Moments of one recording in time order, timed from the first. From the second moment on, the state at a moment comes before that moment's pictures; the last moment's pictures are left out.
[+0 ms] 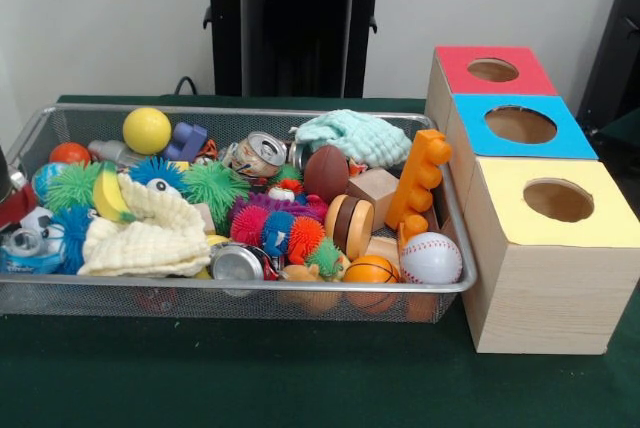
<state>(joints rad) -0.91 -0.21 0.52 0.99 -0.62 1.03 0.39</state>
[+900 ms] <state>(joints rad) -0.99 -0.25 0.64 1.10 -0.52 1.06 0.39</state>
